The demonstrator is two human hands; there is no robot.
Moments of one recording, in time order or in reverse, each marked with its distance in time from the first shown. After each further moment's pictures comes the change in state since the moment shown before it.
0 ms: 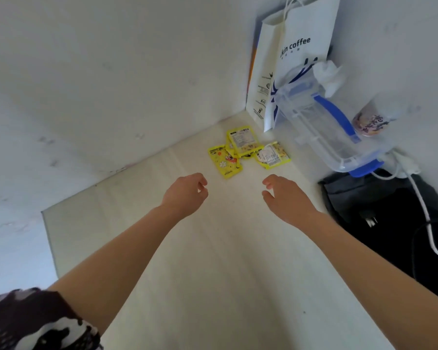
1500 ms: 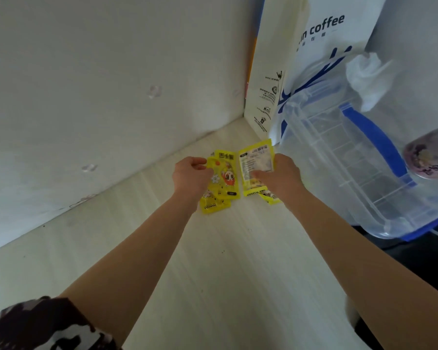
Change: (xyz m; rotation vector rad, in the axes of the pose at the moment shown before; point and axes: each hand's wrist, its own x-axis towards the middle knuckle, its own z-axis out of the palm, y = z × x) left_hand 0.172 0.044 0.036 -0.844 0.215 -0.487; right_hand 0.189 0.020 -0.006 0.378 0.061 0.290
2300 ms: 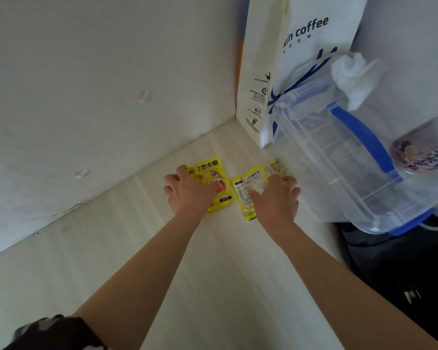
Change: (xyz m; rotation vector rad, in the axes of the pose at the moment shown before) left_hand -0.026 -0.013 0.011 0.556 0.103 0.068; right_hand -0.045 0.016 0.025 -0.297 0.170 0.138
